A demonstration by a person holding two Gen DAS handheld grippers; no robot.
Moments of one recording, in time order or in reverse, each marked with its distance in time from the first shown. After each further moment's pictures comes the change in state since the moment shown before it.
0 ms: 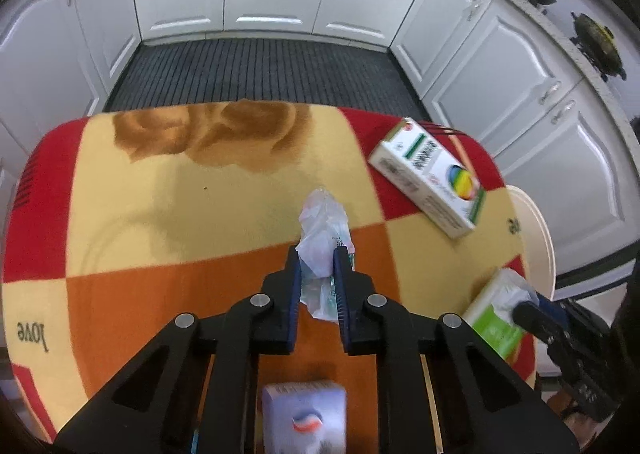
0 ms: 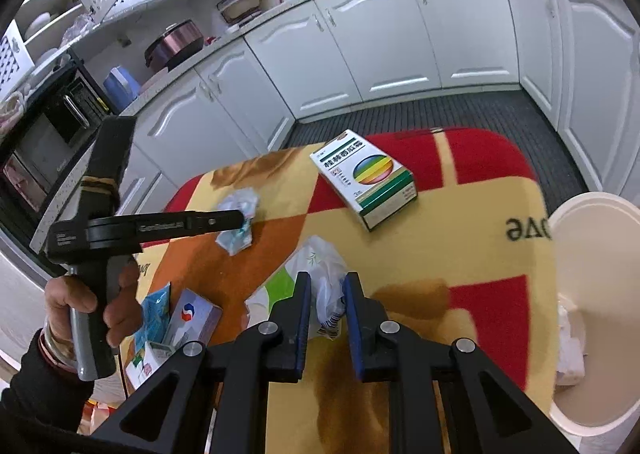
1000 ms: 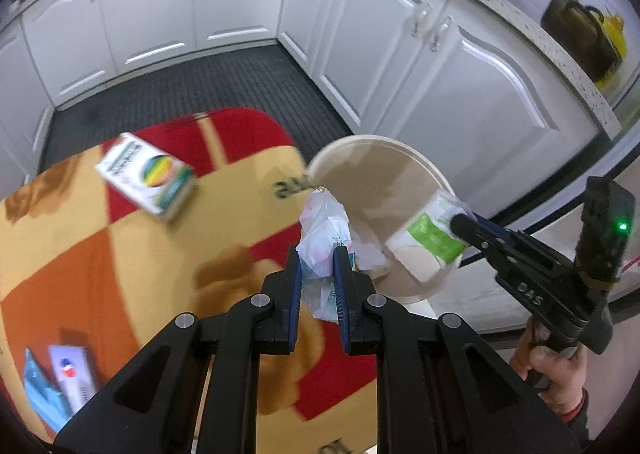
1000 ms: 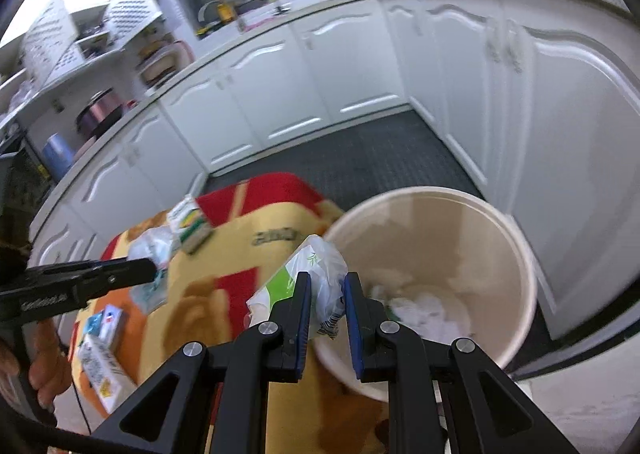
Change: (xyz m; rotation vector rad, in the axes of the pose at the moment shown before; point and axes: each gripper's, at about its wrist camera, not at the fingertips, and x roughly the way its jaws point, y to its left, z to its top) left arm -0.007 -0.230 -0.036 0.287 0.027 -0.142; right arm -0.135 -0.149 -0.038 0.184 -0.154 -0.279
